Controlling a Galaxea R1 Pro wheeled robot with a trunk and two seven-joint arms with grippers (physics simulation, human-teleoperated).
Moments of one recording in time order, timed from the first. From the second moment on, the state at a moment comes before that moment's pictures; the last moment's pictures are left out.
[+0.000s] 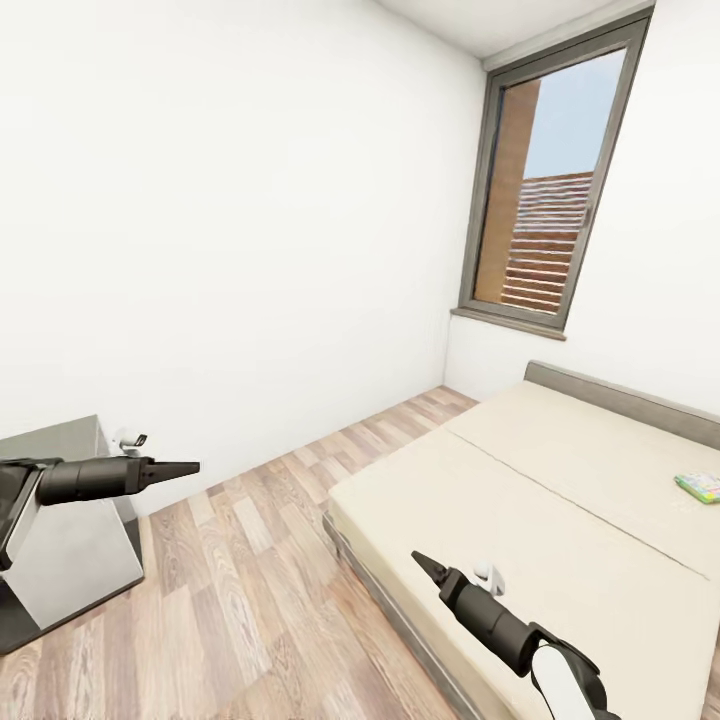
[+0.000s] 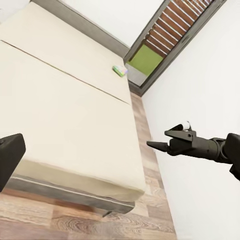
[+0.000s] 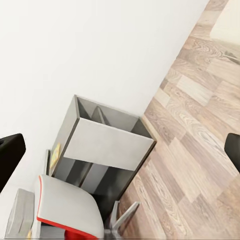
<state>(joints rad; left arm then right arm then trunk) -0.71 0.48 0.17 -1.05 0.06 0.83 -1.56 -0.11 0.00 -0.02 -1.35 -0.87 0.58 0.28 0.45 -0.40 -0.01</state>
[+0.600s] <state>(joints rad) -0.70 0.48 0.17 -1.05 0.06 0.83 -1.56 -0.11 0.00 -0.02 -1.34 -0.87 0.58 0.28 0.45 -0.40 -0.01</state>
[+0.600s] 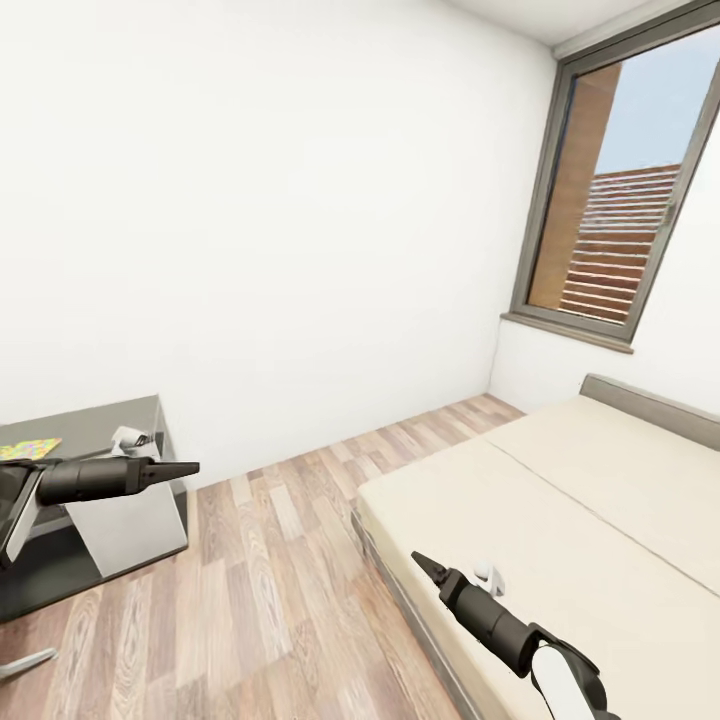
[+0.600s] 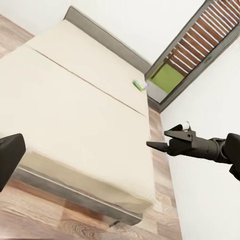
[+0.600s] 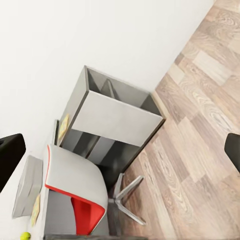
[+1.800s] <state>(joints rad) -0.70 0.48 0.17 -1.05 0.06 0.83 -1.56 -0.11 0.01 -0.02 -1.34 -0.87 0.58 0.28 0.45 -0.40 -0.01</state>
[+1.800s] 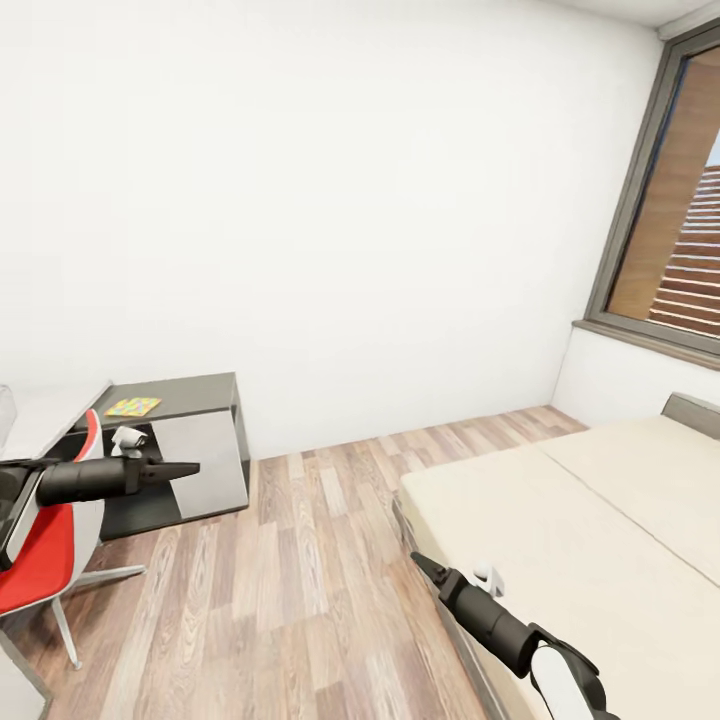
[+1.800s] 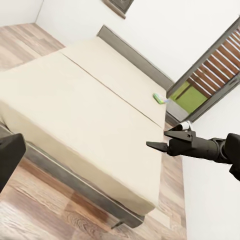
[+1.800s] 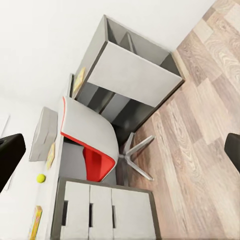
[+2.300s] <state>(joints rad) -0.70 0.48 0.17 -1.05 0.06 0.83 -1.56 -0.11 0.01 -0.02 -1.34 -0.87 0.58 0.28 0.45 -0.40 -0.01</state>
